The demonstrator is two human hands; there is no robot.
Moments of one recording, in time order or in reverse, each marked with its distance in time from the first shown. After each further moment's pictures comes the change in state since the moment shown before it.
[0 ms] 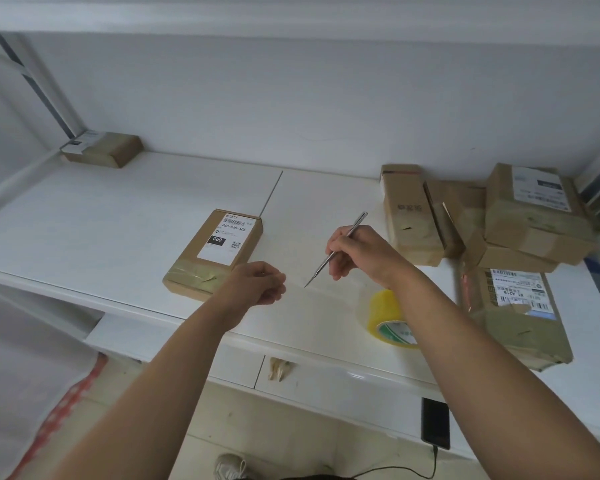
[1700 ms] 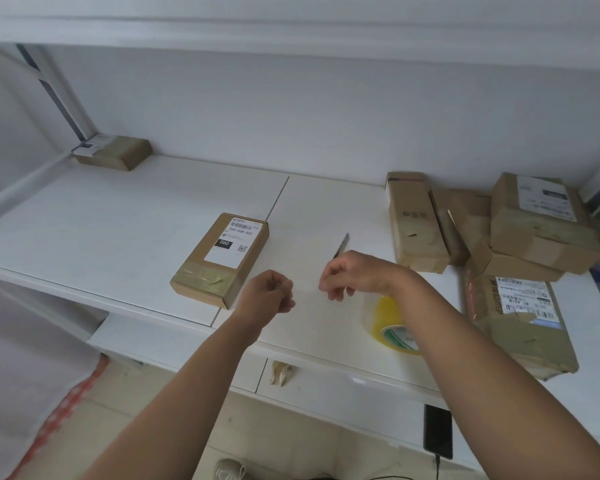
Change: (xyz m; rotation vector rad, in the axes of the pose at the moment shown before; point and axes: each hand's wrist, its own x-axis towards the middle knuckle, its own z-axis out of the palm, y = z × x) left_hand 0.003 -0.020 0.022 -0.011 0.157 0.053; right_hand 0.005 0.003 0.004 -0.417 -0.331 0.175
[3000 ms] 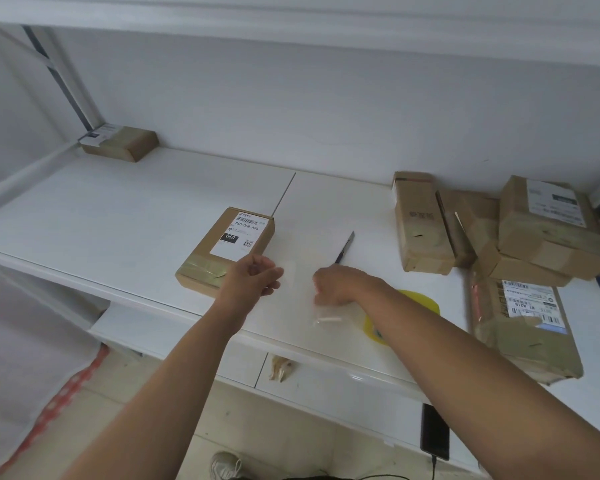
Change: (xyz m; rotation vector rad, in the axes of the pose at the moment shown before) left_hand -0.005 0.012 -0.031 -0.131 0.077 0.064; right_hand 0.054 0.000 0.041 -0.788 -0.024 0.140
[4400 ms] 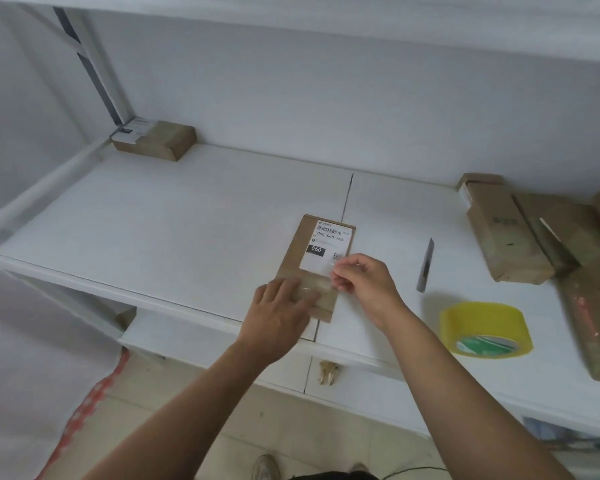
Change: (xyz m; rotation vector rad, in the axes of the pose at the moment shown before) left_hand 0.055 -0.067 -0.156 1.291 -0.073 0.898; right_hand 0.053 -0.151 -0.005 1.601 0.609 0.107
